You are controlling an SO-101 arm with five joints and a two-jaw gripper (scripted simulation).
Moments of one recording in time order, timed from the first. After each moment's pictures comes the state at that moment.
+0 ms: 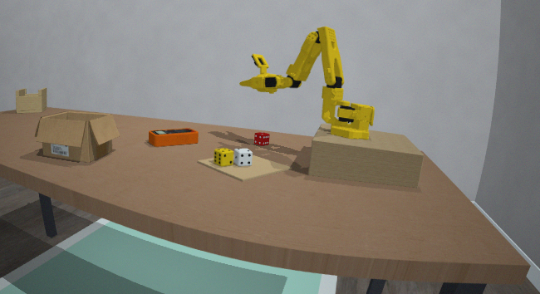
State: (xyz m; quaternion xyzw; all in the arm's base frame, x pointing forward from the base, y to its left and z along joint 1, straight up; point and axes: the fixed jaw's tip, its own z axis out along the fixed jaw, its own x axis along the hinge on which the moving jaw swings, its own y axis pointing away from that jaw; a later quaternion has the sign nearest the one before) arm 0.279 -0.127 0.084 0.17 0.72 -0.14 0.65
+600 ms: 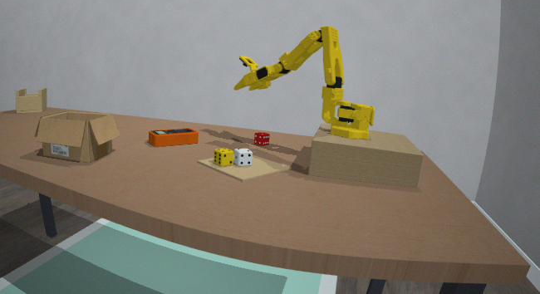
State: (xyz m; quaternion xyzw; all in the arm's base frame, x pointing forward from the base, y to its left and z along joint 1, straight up) arm 0.297 -0.134 0.068 0.21 0.82 -0.11 0.53
